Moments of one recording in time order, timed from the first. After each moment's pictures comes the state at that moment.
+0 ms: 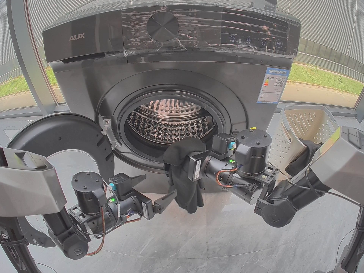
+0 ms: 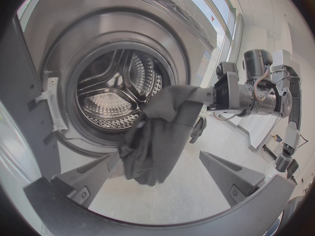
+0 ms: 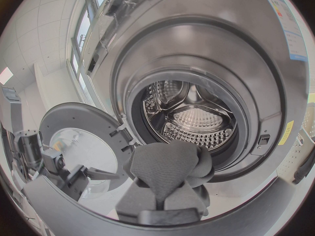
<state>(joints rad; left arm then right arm) -0.55 2.04 -0.32 -1.55 -0.12 -0.08 0.75 2.10 -0.94 -1.09 -0.10 0.19</state>
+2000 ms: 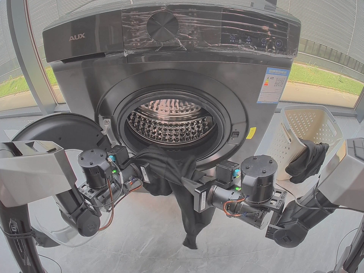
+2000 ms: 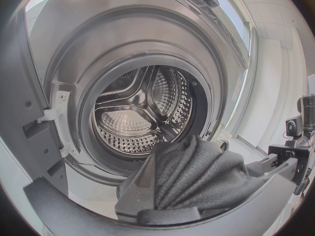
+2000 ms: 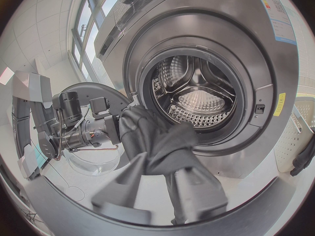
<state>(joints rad) -0.46 2.14 -0.59 -1.55 -0.02 -0.16 0.82 2.04 -0.72 -1.12 -0.11 0.21</state>
